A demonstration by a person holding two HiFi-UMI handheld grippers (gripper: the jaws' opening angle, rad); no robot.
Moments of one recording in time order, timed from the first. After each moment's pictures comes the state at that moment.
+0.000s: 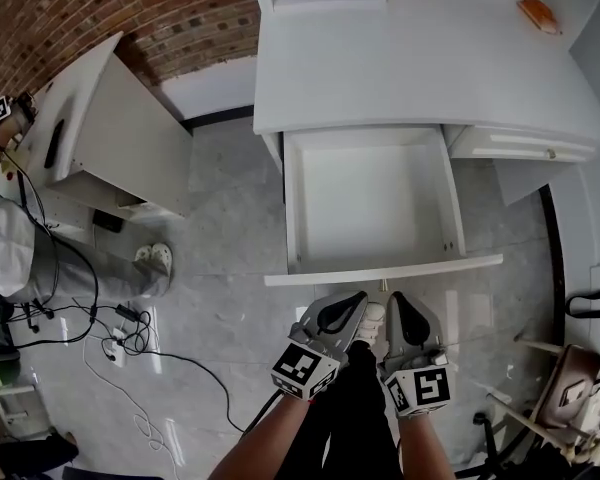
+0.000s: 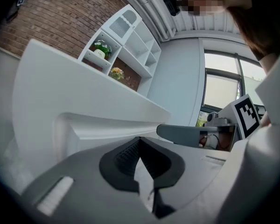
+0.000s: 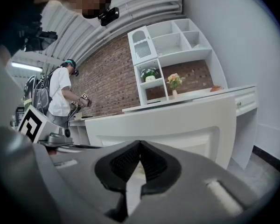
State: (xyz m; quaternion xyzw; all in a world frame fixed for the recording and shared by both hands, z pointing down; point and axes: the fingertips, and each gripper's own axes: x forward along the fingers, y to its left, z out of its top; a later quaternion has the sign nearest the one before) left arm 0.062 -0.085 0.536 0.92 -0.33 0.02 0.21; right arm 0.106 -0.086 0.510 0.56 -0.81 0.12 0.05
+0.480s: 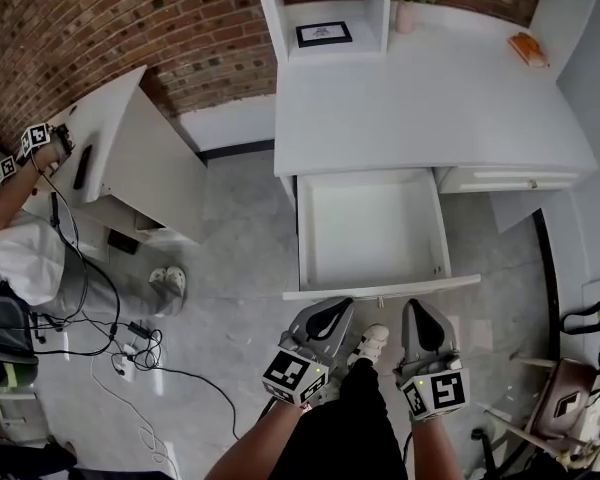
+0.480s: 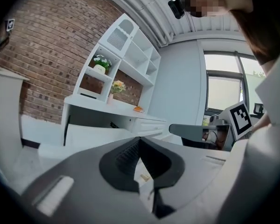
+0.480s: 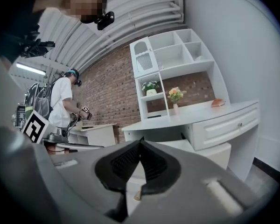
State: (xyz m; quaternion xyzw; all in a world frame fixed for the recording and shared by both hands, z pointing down) left arm 0.029 -0.099 0.453 0.91 -0.37 0.00 0.17; right arm 0.124 -0.091 0.422 0.56 -0.82 0.09 0.02
